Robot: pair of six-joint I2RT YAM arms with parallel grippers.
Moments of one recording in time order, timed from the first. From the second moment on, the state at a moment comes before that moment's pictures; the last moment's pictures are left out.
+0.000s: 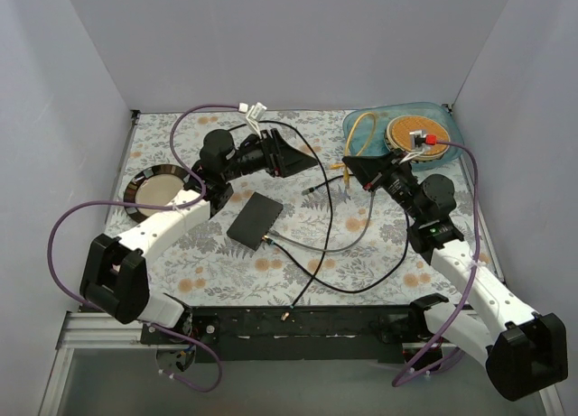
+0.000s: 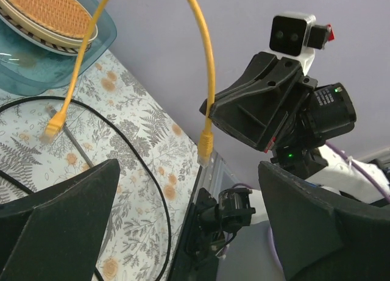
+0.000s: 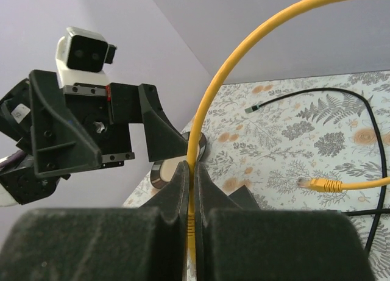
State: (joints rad) left arm -0.51 1.43 1.04 0.46 0.69 -0.88; right arm 0.37 0.93 0.62 0.54 -0.35 0.73
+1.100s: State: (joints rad) left arm -0.76 1.63 1.24 0.27 0.65 -0.62; right arm 0.37 0.96 0.62 0.56 -0.37 0.83
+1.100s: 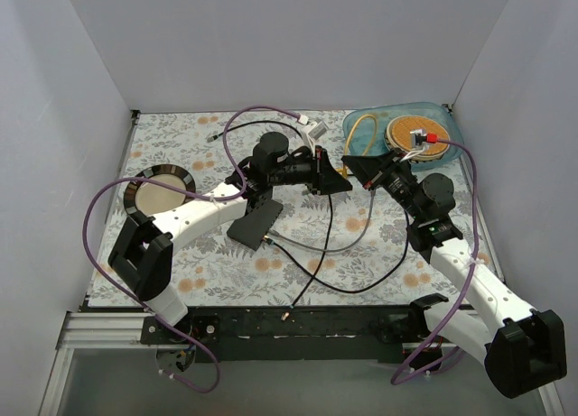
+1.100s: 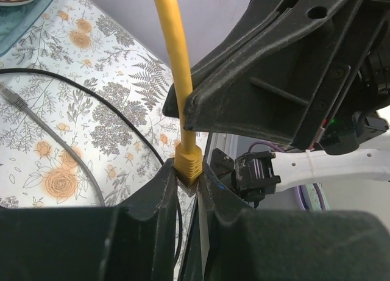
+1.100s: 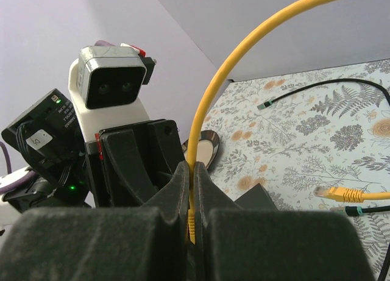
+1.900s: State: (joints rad) left arm -0.76 1.51 1.41 -0.23 0.53 -0.23; right arm 0.37 0.92 1.02 -0.08 -0.54 0.21
